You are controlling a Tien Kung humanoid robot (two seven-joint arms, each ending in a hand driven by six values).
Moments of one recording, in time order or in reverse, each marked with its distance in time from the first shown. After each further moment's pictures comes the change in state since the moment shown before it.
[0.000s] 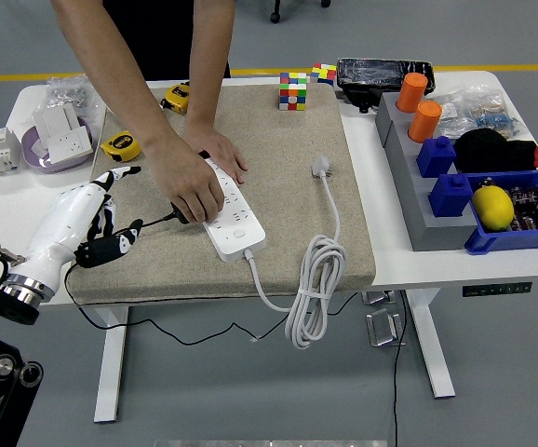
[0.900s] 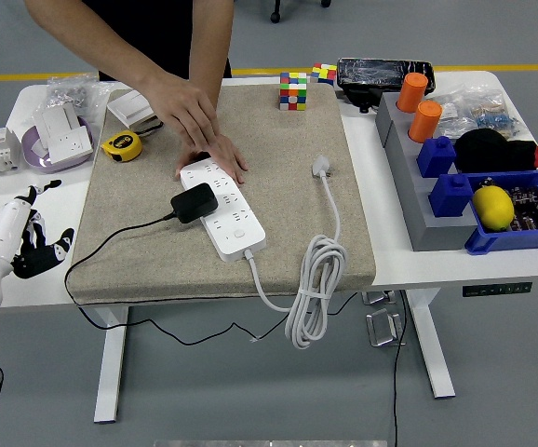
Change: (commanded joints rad) left arm 0.033 -0.018 -0.149 0.073 0.000 0.009 0.000; right arm -0.008 -0.001 -0.007 0.000 0.001 -0.001 -0.001
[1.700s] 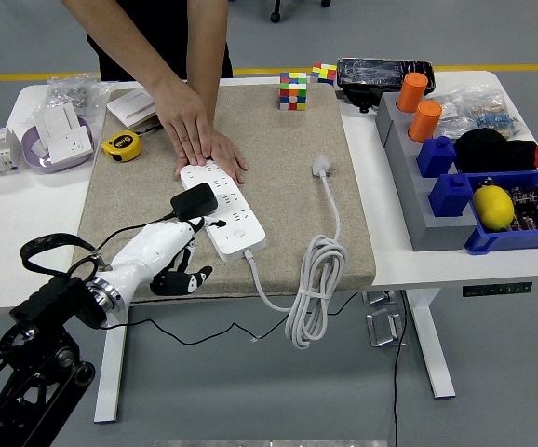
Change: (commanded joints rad) left arm -0.246 0.095 0.527 0.094 0.000 -0.143 0.042; right arm 0.012 0.003 -0.006 -0.002 0.005 -0.001 0.002
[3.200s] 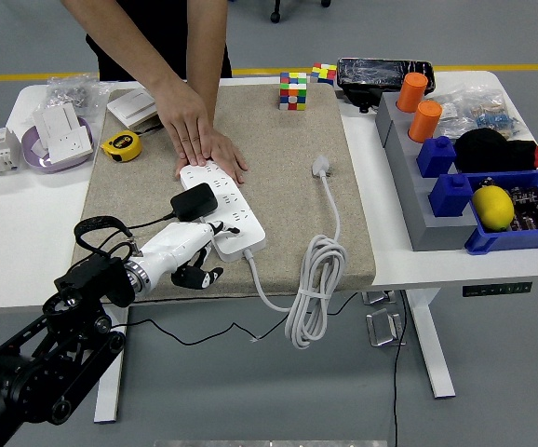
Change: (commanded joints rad) left arm -0.176 -0.024 0.108 0.294 0.000 0.041 -0.017; right arm 0.001 -0.003 -0.013 0.000 0.002 -0.001 -0.001
